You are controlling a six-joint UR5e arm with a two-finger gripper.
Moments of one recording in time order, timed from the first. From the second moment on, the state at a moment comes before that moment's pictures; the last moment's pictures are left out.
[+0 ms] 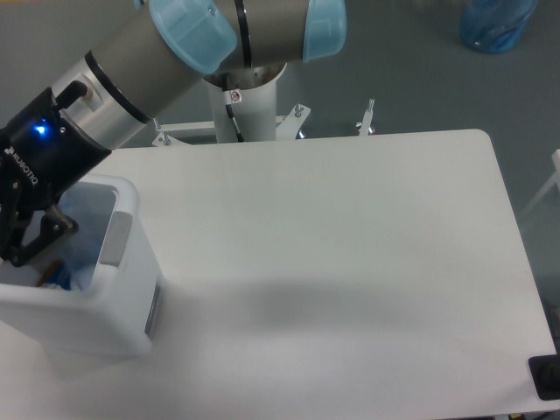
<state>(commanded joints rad) 2.21 -1.89 -1.29 -0.85 0.52 0.44</state>
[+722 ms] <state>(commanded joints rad) 2.49 -1.76 -1.42 -0.86 0.54 0.47</state>
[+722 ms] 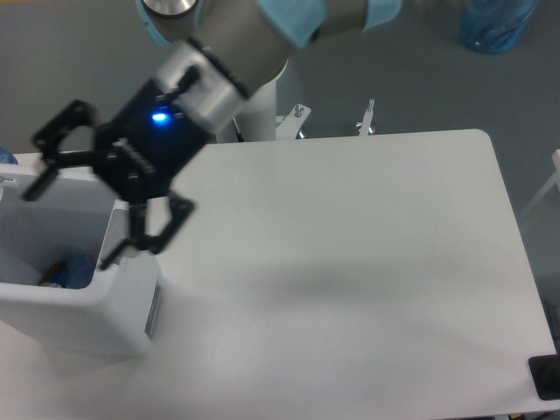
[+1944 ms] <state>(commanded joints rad) 2.70 -1.72 -1.75 -1.02 1.46 1.13</state>
